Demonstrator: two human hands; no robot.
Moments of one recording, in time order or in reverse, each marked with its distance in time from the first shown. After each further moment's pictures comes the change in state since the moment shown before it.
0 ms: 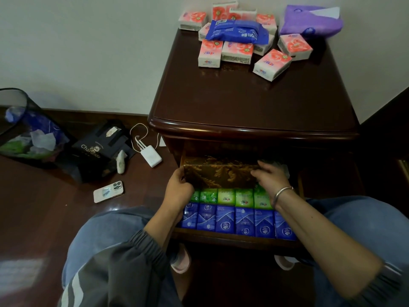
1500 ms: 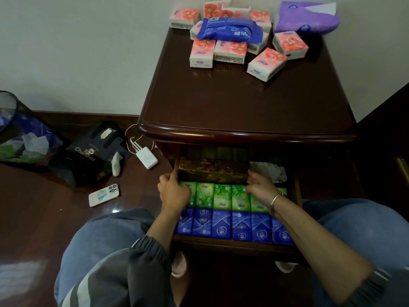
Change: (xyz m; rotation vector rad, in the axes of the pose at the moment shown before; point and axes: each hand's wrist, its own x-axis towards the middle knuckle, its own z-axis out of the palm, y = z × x) left_hand 0.021 -0.006 0.010 0.554 0.179 0.086; right_hand 0.013 0.016 0.001 -0.304 -0.270 -0.029
